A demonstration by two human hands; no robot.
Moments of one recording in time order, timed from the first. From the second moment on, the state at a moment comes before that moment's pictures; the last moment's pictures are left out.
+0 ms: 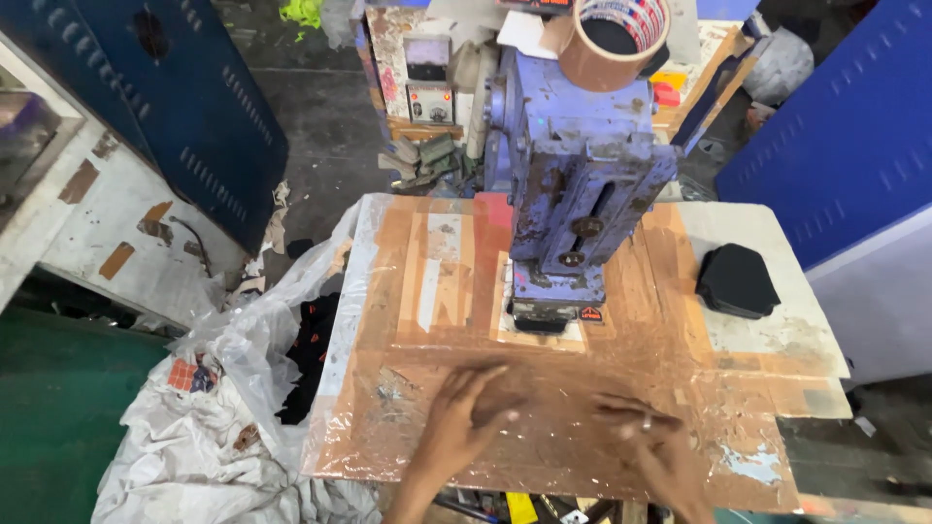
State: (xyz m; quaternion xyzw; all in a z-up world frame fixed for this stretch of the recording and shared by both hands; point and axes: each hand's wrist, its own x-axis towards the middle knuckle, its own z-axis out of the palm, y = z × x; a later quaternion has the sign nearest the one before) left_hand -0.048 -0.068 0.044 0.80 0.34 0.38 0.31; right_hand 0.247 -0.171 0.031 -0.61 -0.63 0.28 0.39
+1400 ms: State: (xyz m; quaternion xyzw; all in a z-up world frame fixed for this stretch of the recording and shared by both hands) left_hand -0.044 -0.041 0.058 0.53 0.31 0.33 0.72; right_hand 0.233 -0.146 0.012 -0.70 -0.44 0.42 0.36
